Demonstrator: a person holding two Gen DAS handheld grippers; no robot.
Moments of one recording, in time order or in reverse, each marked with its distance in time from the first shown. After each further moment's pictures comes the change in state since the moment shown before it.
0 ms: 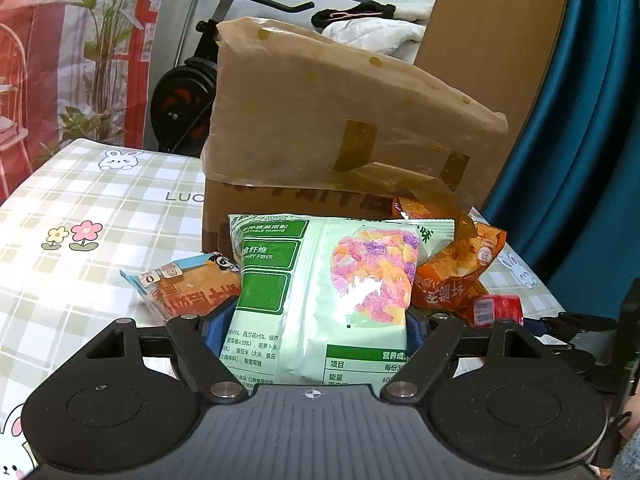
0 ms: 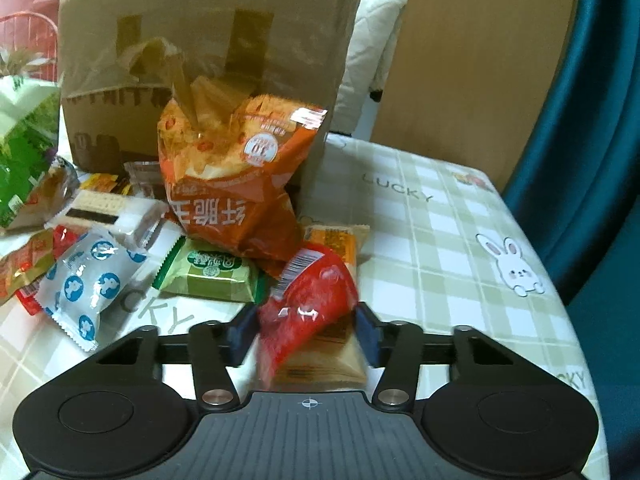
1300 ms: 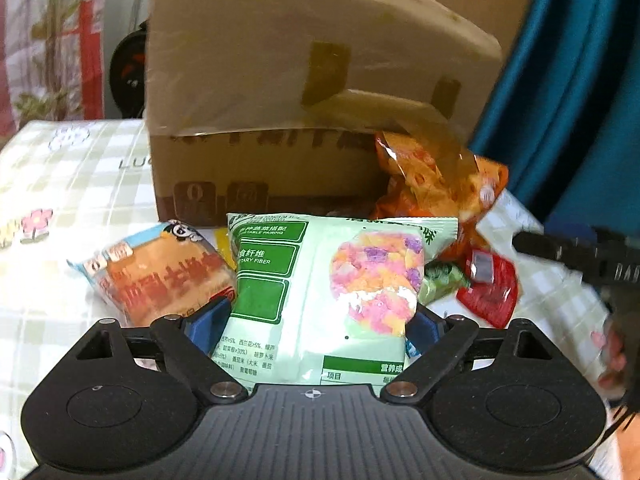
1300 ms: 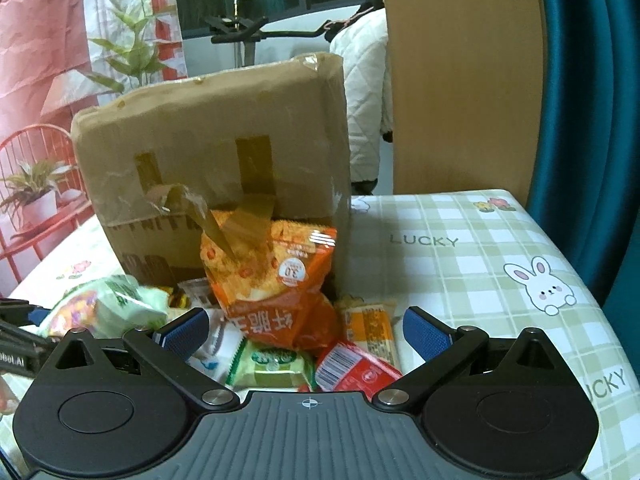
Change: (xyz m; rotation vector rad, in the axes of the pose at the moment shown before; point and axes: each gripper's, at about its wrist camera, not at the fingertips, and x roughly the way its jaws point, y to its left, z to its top) left arm 0.046 -0.003 -0.002 0.071 0.155 -0.074; right arm -0.029 -0.014 0.035 0.201 -0.121 0.160
